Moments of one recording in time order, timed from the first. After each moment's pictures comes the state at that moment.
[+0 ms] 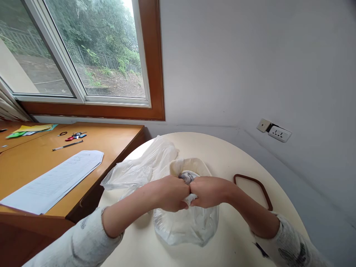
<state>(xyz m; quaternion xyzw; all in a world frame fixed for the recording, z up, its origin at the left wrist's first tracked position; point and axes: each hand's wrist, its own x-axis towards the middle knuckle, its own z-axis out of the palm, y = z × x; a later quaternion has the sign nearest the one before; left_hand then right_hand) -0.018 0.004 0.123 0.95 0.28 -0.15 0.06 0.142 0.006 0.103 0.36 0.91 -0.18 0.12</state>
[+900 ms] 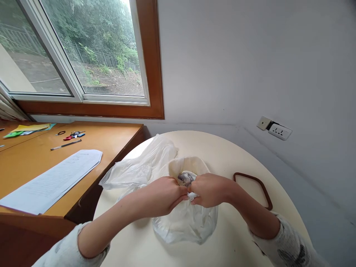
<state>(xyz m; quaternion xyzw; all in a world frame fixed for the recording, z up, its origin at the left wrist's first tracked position) -0.040 -0.007 0.118 0.96 0.25 0.00 0.09 0.141 0.005 0.109 0.37 0.90 -0.13 0.18</state>
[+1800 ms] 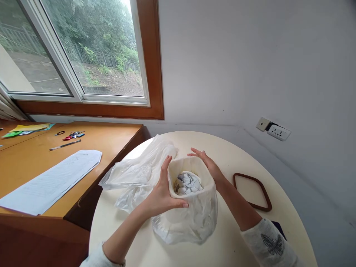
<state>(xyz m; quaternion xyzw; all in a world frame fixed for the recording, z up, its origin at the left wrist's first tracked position) -0.045 -0.003 0.049 0.76 0.40 0.36 0.36 0.156 0.033 0.059 0.39 0.51 -0.60 -0.47</state>
